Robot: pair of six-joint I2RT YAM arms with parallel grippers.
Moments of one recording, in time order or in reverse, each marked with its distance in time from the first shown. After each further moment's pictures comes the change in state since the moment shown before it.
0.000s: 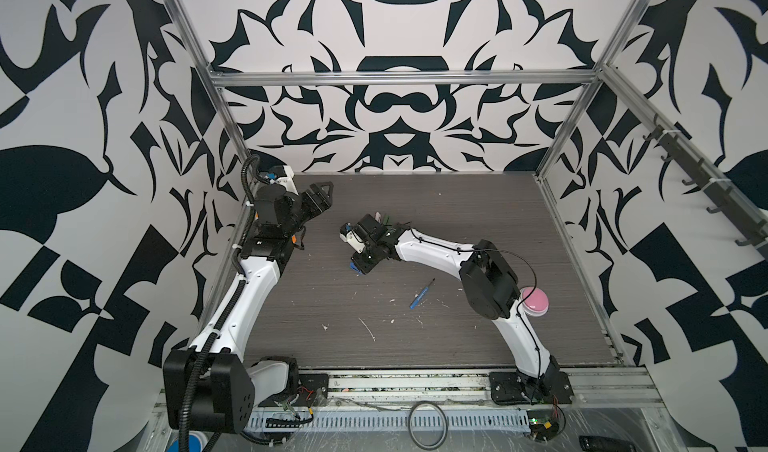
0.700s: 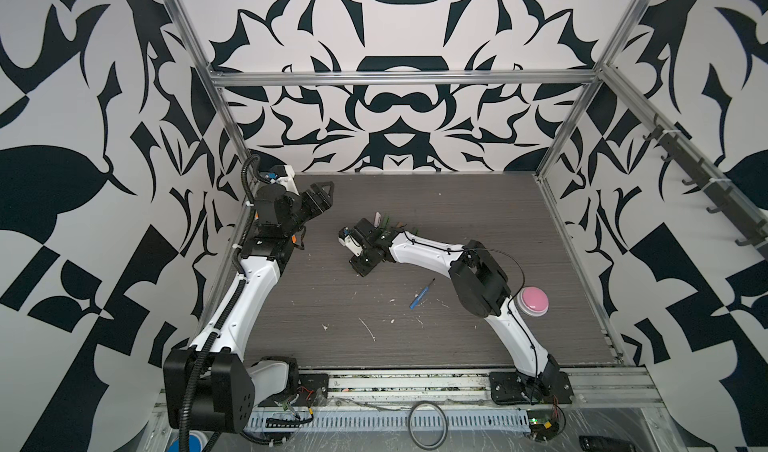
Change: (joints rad) left arm 0.000 0.003 0.000 0.006 0.016 0.000; right arm 0.006 0.084 0.050 -0.013 0.024 -0.011
